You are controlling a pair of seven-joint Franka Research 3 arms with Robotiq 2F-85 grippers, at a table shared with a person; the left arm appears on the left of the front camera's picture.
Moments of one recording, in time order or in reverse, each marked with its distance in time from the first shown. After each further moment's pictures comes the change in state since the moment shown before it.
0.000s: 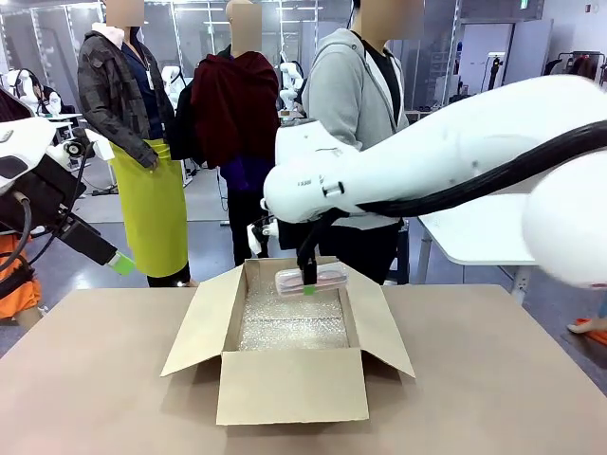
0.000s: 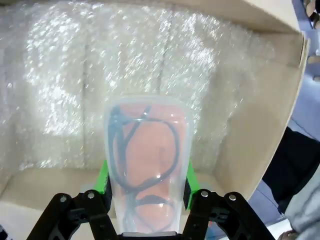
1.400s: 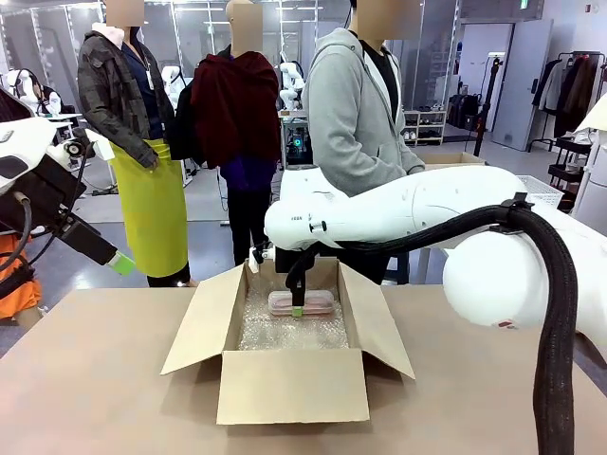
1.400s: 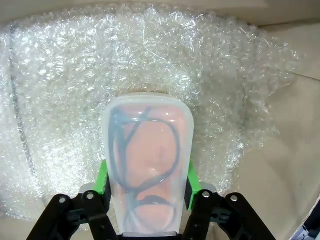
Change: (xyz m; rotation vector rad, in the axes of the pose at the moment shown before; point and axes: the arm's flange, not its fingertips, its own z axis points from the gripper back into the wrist) left arm 0.000 0.000 0.000 0.000 0.000 0.000; right arm -0.001 -0.053 -0.096 0.082 -0.097 -0.092
